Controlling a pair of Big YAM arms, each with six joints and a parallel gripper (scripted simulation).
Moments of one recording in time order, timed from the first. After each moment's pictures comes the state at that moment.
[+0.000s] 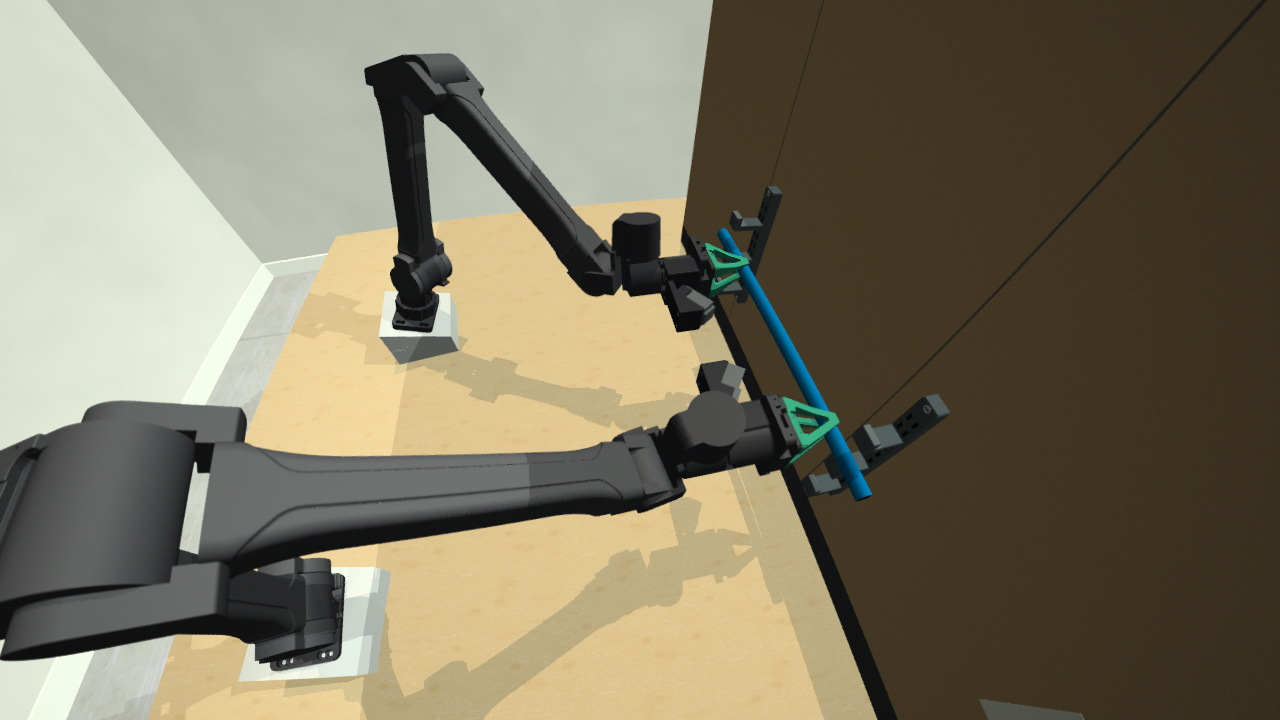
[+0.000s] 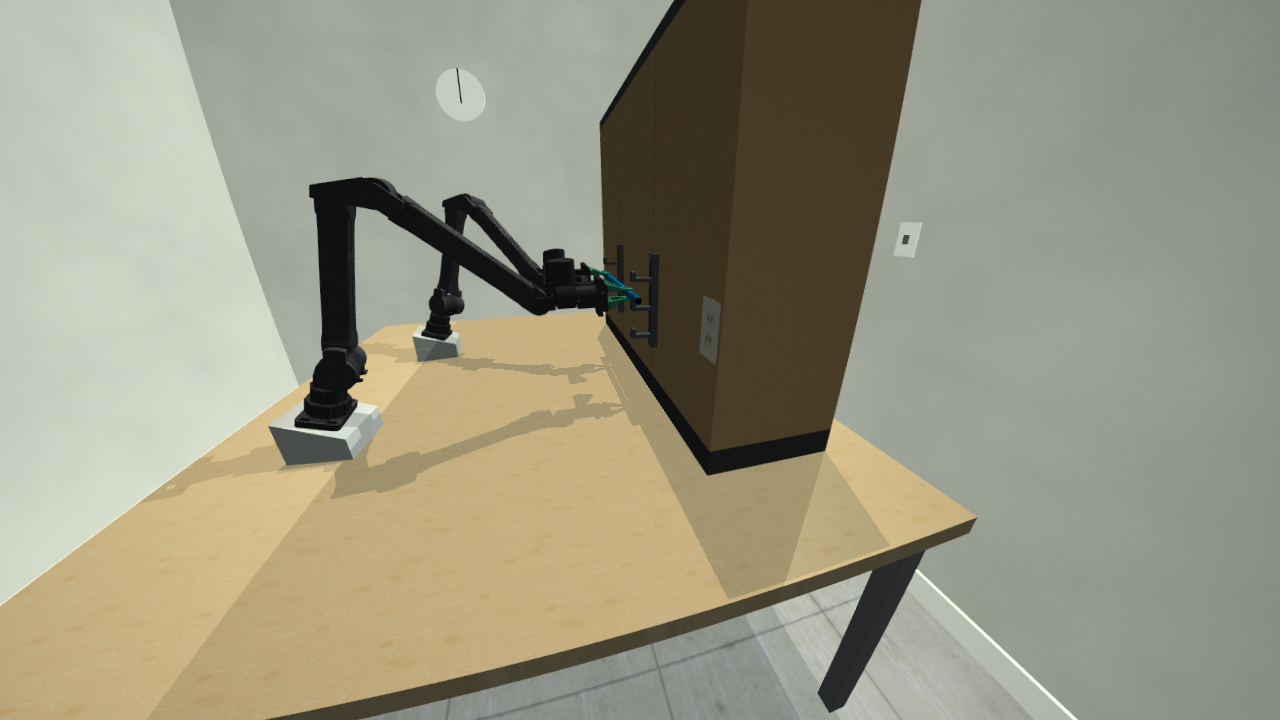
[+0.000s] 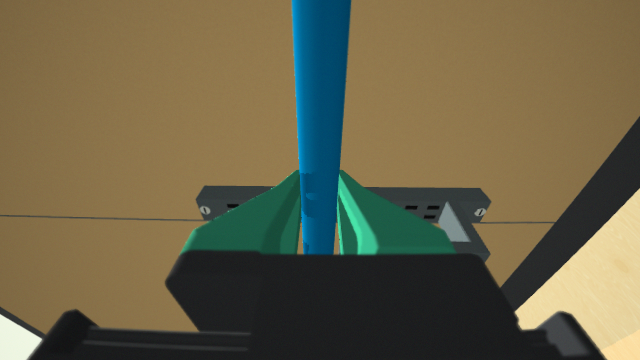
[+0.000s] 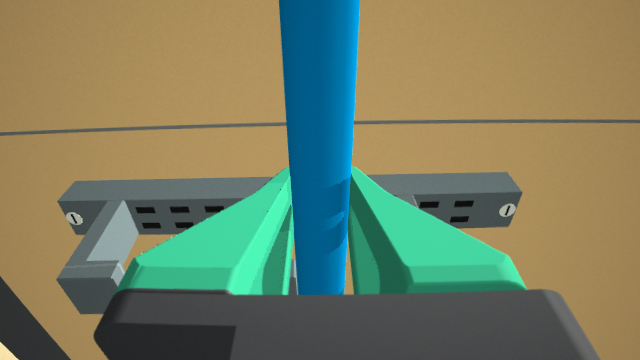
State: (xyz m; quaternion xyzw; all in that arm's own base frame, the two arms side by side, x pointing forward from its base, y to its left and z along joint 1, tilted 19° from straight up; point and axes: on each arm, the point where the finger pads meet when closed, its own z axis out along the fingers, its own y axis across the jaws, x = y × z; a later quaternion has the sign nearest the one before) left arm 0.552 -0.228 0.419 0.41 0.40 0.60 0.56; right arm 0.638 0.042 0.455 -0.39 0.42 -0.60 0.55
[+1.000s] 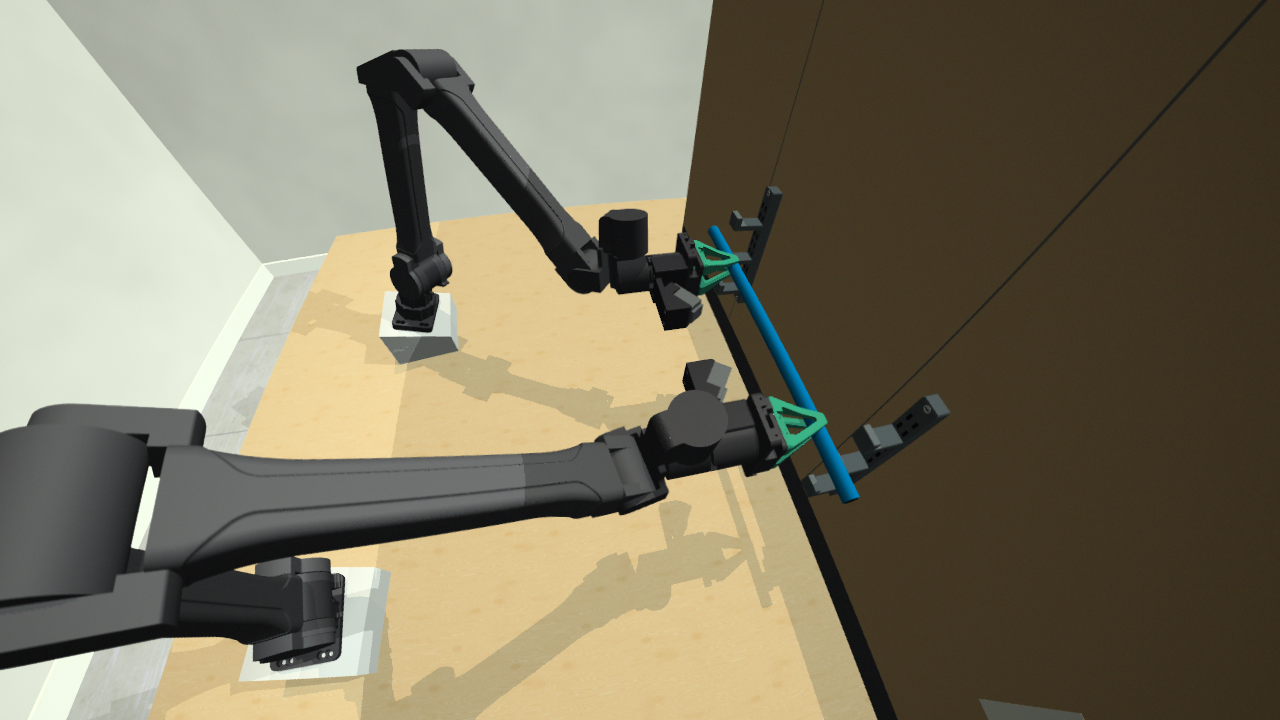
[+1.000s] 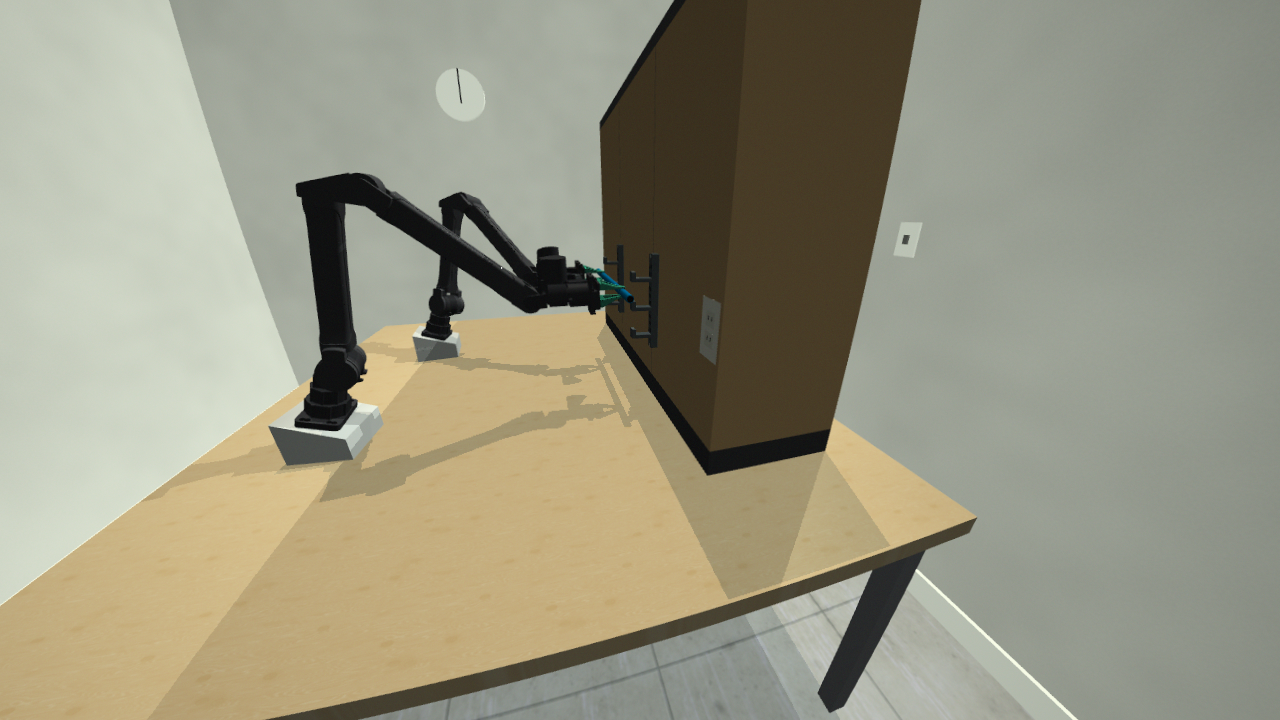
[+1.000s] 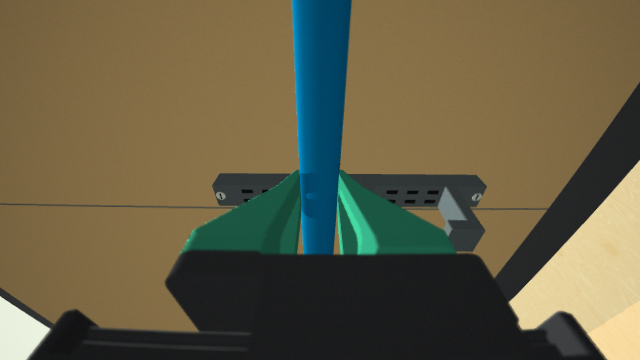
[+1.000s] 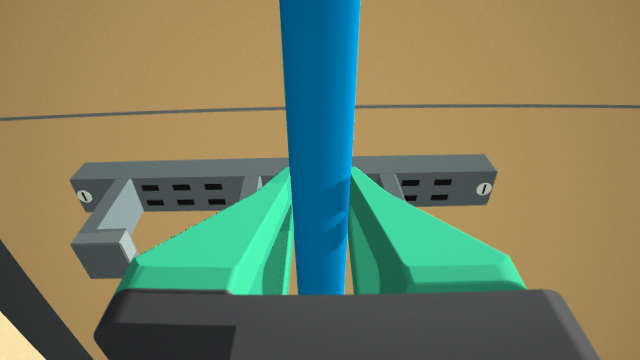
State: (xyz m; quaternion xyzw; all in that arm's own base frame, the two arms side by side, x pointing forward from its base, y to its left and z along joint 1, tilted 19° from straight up) left arm 0.531 -0.228 0.420 0.41 0.40 0.60 0.56; right arm 0.618 0.044 0.454 -0.39 0.42 -0.60 0.55
